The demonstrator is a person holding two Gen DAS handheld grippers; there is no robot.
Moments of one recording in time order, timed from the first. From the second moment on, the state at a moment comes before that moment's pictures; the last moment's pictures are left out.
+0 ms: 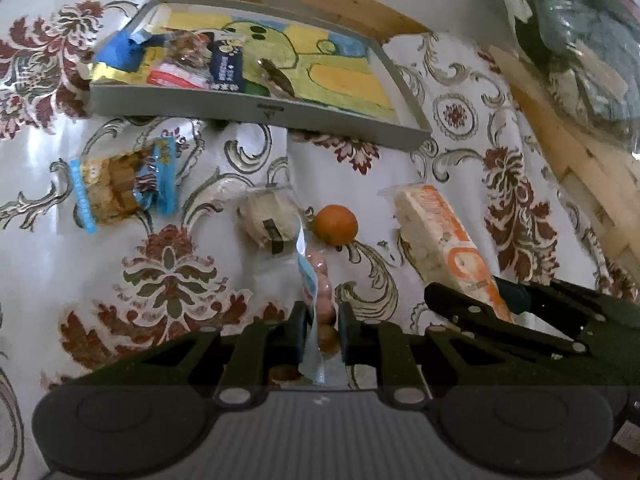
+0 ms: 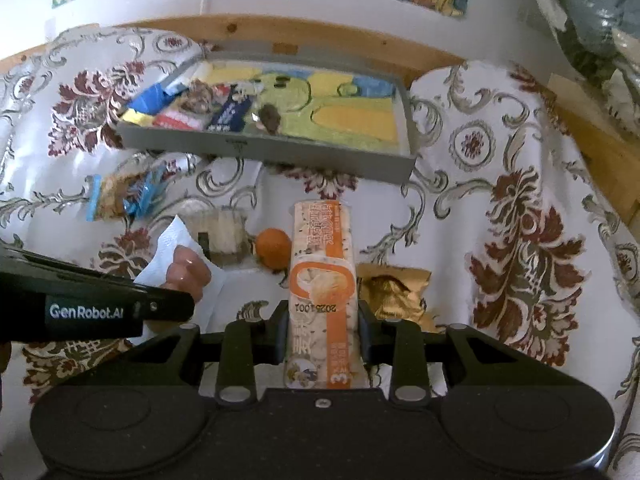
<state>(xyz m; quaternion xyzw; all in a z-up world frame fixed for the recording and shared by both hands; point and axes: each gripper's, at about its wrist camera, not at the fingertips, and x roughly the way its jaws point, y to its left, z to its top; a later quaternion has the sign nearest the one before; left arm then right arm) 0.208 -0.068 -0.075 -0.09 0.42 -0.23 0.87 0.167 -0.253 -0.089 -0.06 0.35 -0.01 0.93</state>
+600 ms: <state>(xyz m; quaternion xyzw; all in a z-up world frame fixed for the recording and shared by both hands) 0.211 -0.052 -0.035 -0.13 0.35 -0.21 0.90 0.158 -0.251 -0.067 -0.04 0.28 0.00 0.96</state>
